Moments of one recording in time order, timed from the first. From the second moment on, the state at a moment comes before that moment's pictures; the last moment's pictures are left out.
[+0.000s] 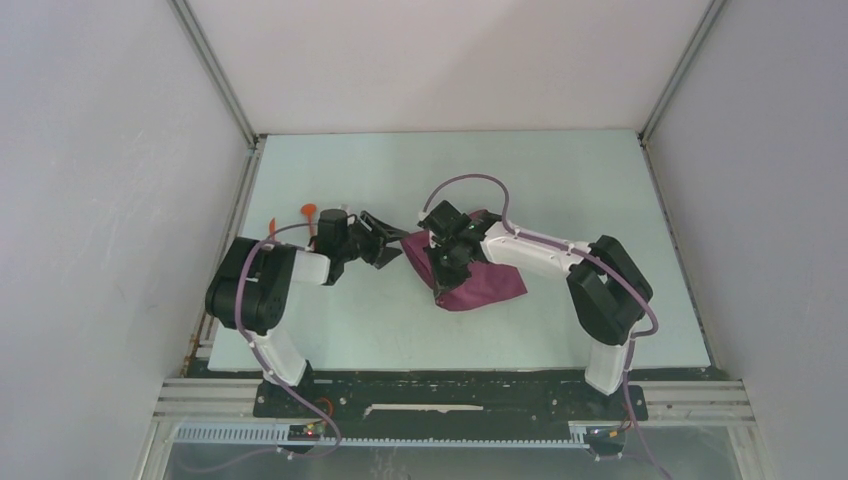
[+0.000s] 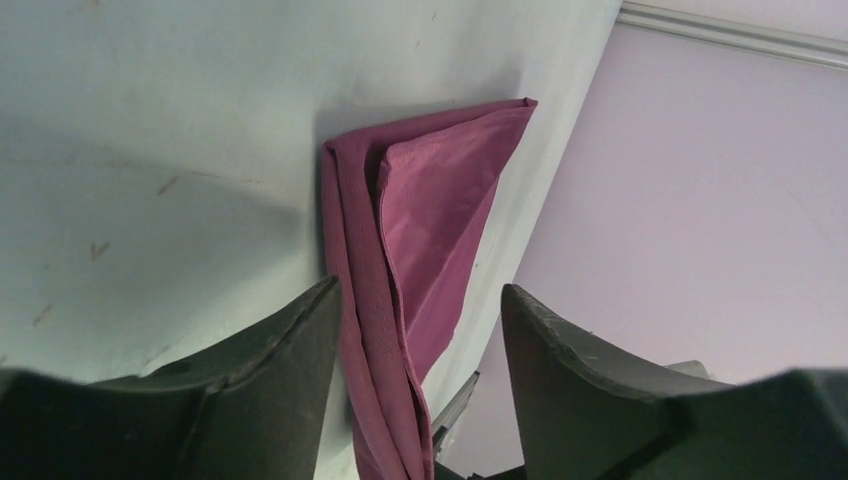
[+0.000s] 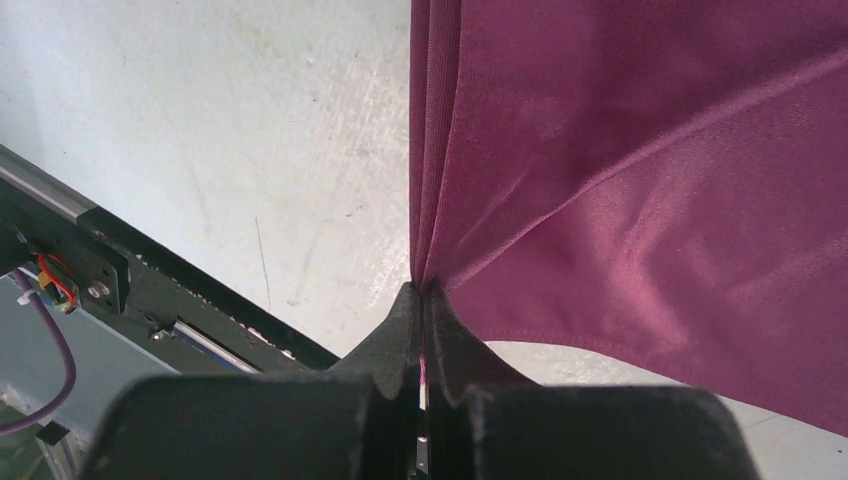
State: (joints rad) left arm -0.22 1.73 0.63 0.52 0.52 -1.26; right arm 0.82 1.85 1.35 -0.67 -0.21 0.46
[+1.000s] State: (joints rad) left arm -0.26 1.86 0.70 0.53 0.42 -1.23; right arm 0.80 1.81 1.33 -0.63 -0.25 0.44
